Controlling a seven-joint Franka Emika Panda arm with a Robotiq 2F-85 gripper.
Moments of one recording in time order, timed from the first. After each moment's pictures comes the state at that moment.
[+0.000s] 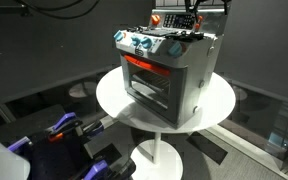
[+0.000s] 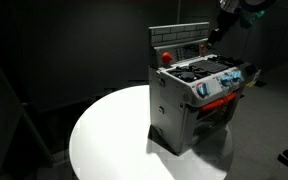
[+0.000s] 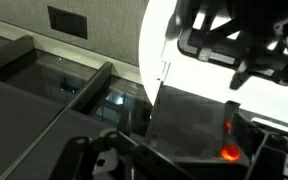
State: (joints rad) arm -0.03 0.20 -0.07 -1.90 -0.29 2.50 -0.10
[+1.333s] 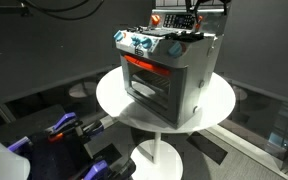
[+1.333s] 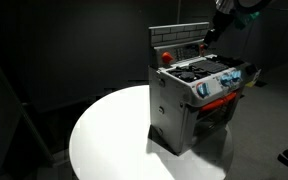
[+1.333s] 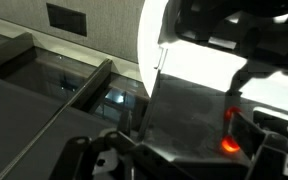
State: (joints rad) arm -0.02 0.24 -0.07 -1.85 -0.29 2.50 -0.09
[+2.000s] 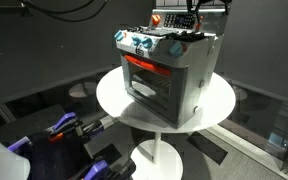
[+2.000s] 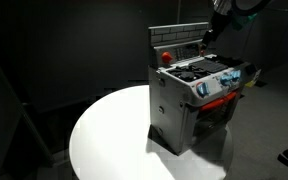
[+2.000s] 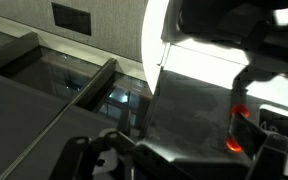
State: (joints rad) arm -0.01 0.26 -0.07 -1.83 -0.32 2.50 -0.05
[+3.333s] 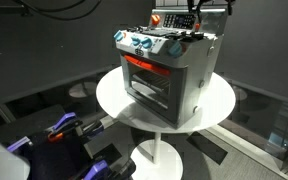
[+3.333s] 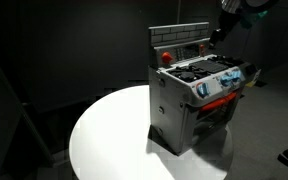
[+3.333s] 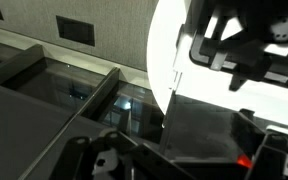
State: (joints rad) arm -0.02 0.19 -0.09 -1.90 -0.32 2.48 -0.05
